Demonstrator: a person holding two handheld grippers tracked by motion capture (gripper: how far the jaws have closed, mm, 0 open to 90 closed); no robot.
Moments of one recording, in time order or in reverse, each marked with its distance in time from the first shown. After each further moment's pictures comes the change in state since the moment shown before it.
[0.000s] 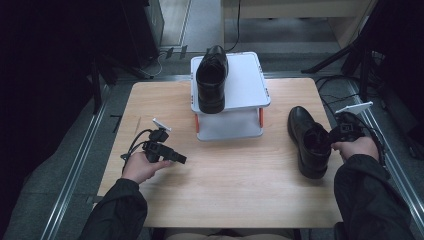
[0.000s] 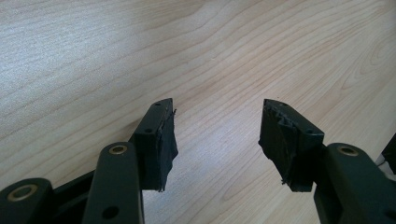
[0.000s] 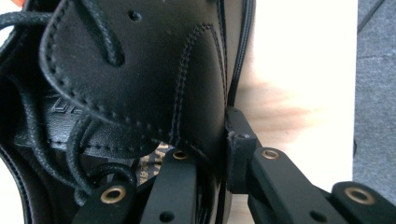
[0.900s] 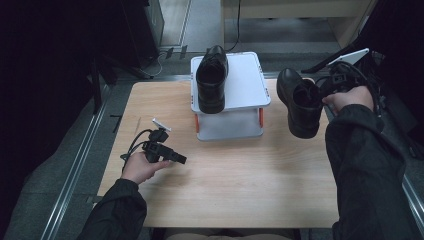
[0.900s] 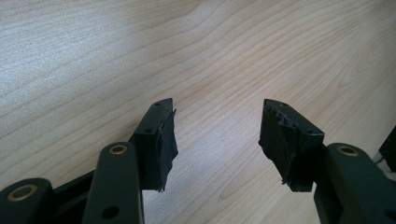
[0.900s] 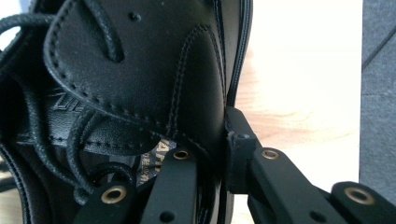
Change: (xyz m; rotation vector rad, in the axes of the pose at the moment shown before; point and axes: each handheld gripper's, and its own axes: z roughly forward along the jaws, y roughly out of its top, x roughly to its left) left arm -0.001 -0.001 -0.001 -0.001 -0.012 0.009; right arm 0.088 0.068 -0.089 -0.066 0.019 -0.031
